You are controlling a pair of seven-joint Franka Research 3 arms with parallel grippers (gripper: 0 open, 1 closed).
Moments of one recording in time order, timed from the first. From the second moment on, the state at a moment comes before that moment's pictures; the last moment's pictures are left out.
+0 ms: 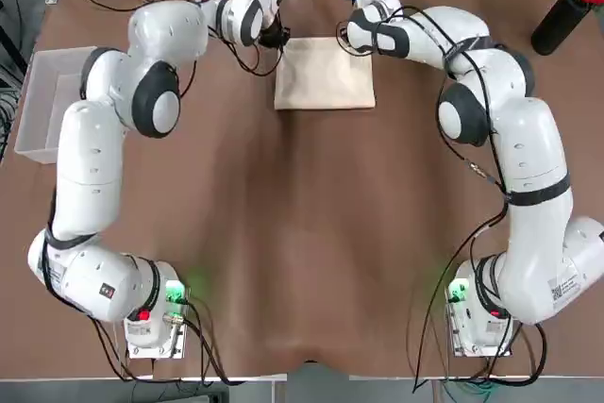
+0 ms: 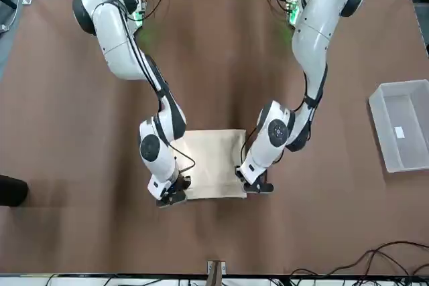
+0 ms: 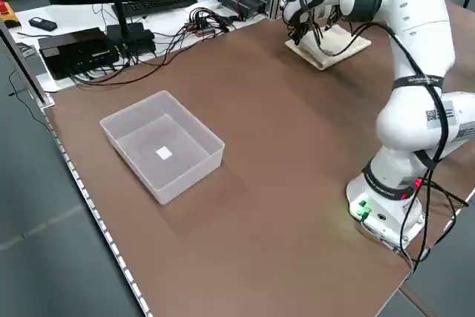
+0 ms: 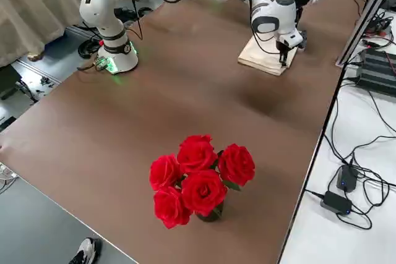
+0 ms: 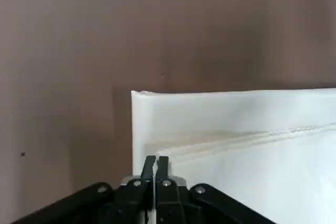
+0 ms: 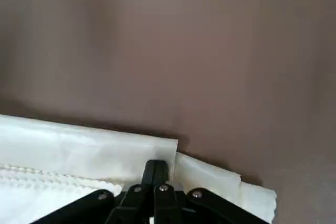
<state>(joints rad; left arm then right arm) -0.42 0.88 -0.12 -1.38 -0.08 2.52 -0.42 0.46 1.04 -0.01 -1.17 0.09 2.45 0.22</state>
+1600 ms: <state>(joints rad) -0.42 0.62 -0.32 -1.77 -0.07 2.43 -0.26 0.46 1.04 -0.01 -1.17 0.09 2.45 0.23</state>
